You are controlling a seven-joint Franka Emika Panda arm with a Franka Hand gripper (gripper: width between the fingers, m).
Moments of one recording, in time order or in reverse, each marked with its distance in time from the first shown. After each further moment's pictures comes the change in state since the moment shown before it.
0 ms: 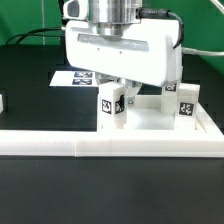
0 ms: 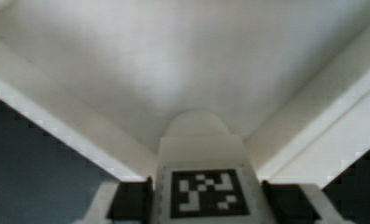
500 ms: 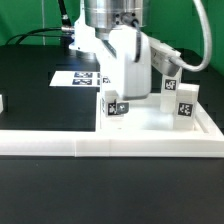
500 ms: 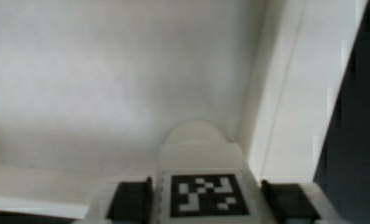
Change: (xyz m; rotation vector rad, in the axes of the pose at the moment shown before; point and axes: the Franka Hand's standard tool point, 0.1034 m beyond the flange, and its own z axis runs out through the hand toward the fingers) arm 0.006 -0.009 0.001 -0.077 -0.070 0.568
